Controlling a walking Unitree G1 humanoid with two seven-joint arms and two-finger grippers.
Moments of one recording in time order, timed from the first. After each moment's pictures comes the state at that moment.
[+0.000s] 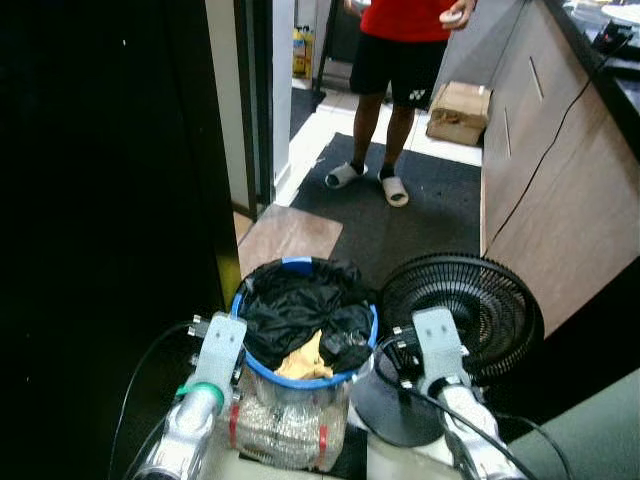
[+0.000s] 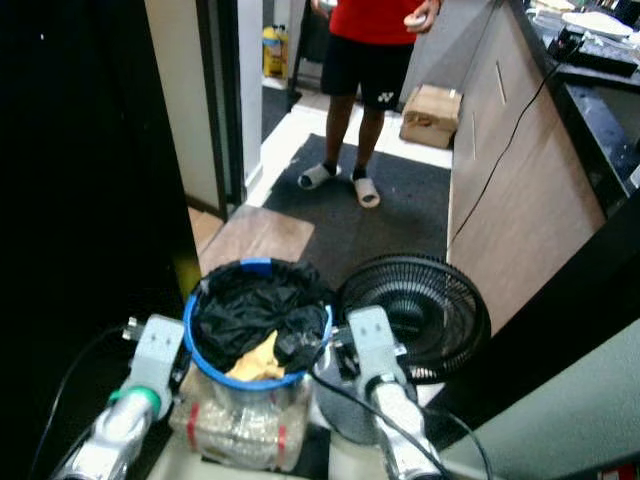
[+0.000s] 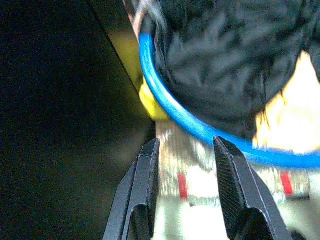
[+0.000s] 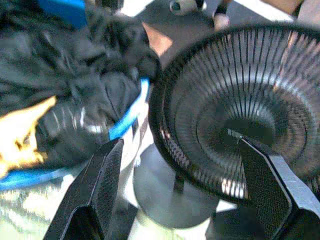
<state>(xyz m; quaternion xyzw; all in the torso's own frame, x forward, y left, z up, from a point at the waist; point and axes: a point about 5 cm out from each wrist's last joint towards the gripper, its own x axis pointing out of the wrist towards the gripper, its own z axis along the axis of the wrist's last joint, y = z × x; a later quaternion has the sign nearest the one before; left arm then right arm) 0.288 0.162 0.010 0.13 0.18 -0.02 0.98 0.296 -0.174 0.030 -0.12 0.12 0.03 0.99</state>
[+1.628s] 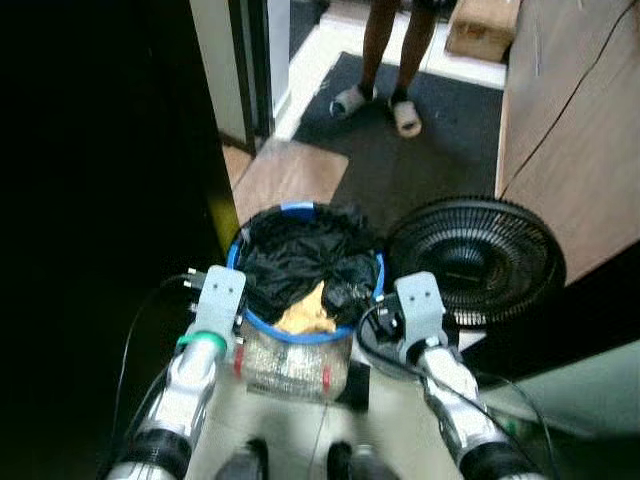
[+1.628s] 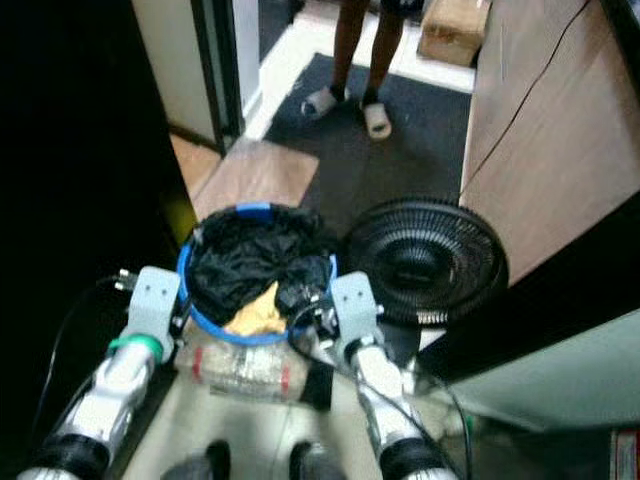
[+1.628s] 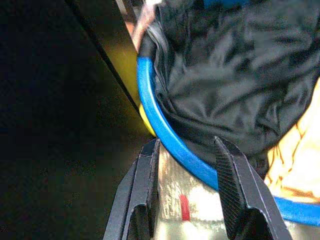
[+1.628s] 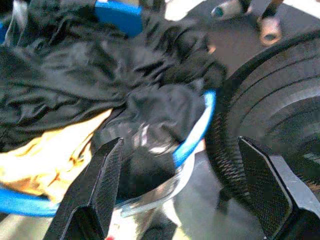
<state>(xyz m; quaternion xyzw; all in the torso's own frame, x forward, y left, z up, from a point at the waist) 0.343 0.157 0.094 0.11 0.04 -0.01 0.99 0.338 -0.128 0.091 -0.10 -0.01 0.10 0.99</state>
